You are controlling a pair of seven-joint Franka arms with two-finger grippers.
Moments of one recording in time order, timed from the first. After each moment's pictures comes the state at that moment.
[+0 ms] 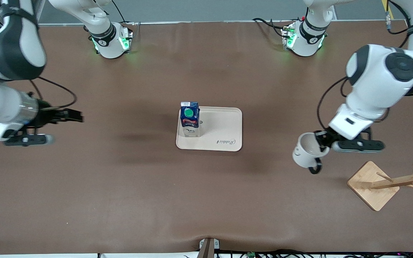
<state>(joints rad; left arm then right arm) 0.20 0.19 -0.41 -1.81 0.09 2.25 -0.22 0.19 0.24 -0.07 -1.53 0.16 1.57 0.10</state>
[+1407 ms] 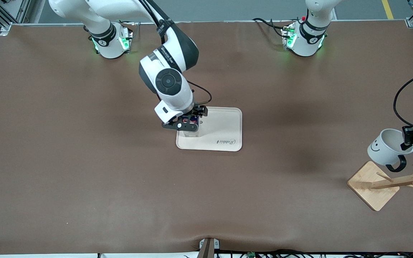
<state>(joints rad) 0.56 0.19 -0.41 -1.71 -0.02 2.12 0.35 0.76 0.51 -0.07 -1.56 0.21 1.97 0.73</state>
